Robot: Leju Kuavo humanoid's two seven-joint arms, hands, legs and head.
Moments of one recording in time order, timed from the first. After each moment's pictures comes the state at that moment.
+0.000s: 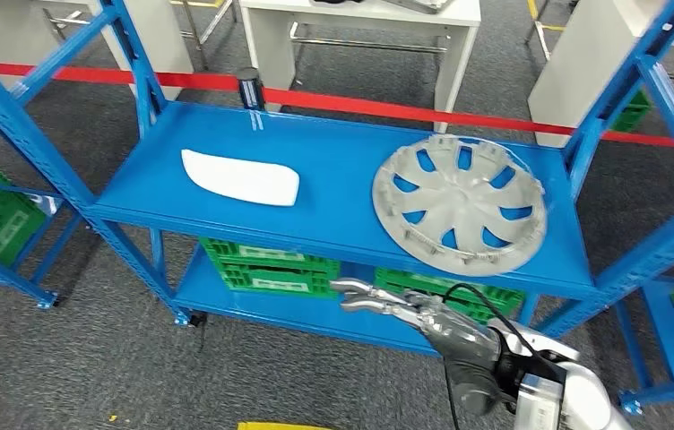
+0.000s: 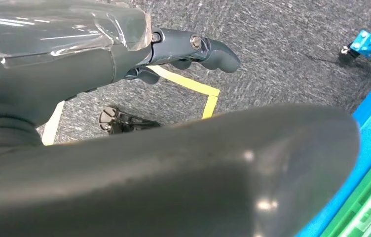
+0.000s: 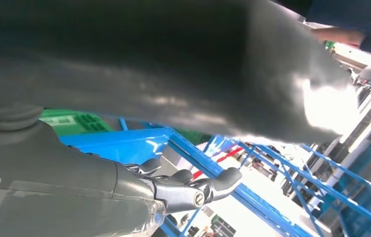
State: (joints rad) left arm 0.05 -0.34 1.23 -0.93 -0.65 -0.50 -0.15; right arm -0.20 -0.37 0.54 -1.99 -0.07 0.53 -0.32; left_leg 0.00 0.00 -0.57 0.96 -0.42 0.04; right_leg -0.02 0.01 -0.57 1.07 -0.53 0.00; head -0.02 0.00
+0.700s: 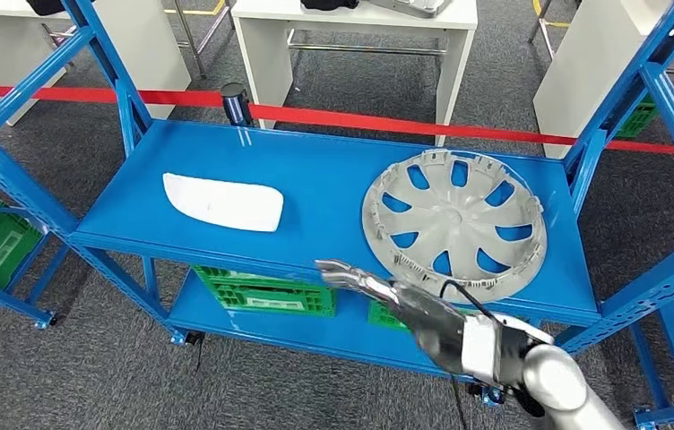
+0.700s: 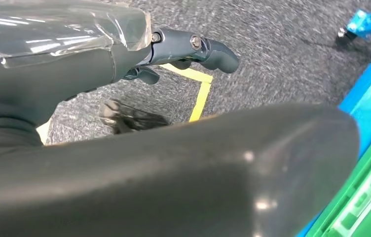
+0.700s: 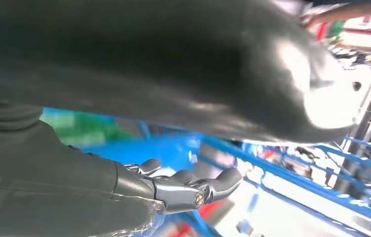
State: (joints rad) left arm 0.05 -0.35 1.25 -0.93 -0.68 -0.52 -0.14; right arm -0.26 -0.33 0.62 -1.89 -0.31 0.49 -0.08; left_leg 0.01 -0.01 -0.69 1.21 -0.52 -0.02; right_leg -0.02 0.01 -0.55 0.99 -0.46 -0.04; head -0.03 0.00
